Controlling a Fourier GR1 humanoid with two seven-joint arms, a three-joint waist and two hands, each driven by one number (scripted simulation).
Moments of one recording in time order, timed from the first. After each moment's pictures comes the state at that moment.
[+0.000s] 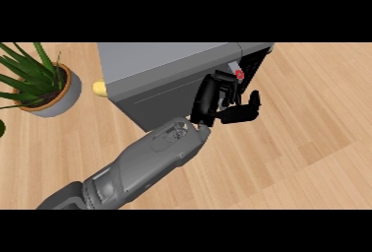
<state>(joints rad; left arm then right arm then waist) -1.01 0.00 -0.82 -0.83 0.78 0.71 -0.36 -0.15 -0.66 -0.25 -1.84 -0.81 0.45 -0.15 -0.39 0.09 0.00</state>
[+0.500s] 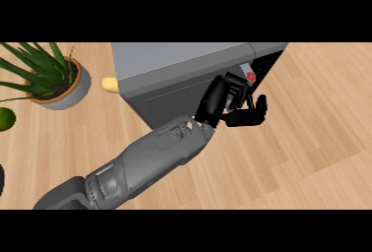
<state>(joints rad) -1.06 0.00 -0.89 -0.80 0.82 0.61 -0.35 -0.13 -0.68 -0.32 -1.85 -0.84 0.43 -0.14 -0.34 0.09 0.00</state>
